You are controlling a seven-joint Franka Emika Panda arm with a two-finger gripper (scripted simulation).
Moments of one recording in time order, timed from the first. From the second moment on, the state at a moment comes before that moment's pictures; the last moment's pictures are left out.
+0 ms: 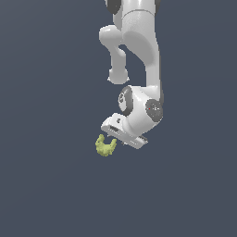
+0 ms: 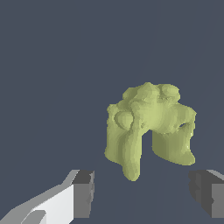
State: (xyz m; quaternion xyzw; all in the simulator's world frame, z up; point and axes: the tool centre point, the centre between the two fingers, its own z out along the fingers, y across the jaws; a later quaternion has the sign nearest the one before) arm 0.017 -0.008 0.086 0.96 -0.16 -0.04 0.22
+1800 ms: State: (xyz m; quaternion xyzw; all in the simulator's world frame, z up) arm 0.015 -0.026 0.047 0.94 -0.19 -0.03 0.27
